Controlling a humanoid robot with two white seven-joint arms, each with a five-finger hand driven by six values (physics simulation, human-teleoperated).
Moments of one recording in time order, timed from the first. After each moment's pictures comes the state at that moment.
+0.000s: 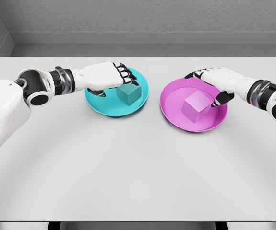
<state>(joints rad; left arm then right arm) -0.83 0.45 -0.73 -1.25 -0.81 -0.61 -0.36 -0.63 -0.80 0.68 -1.67 0.34 0.07 0.49</state>
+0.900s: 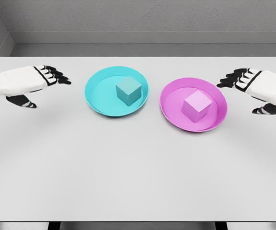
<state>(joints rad) -0.67 0.98 -0.67 -1.44 -0.39 -0.61 -0.36 -0.25 -0.97 0.14 -1.70 0.32 -0.61 0.49</state>
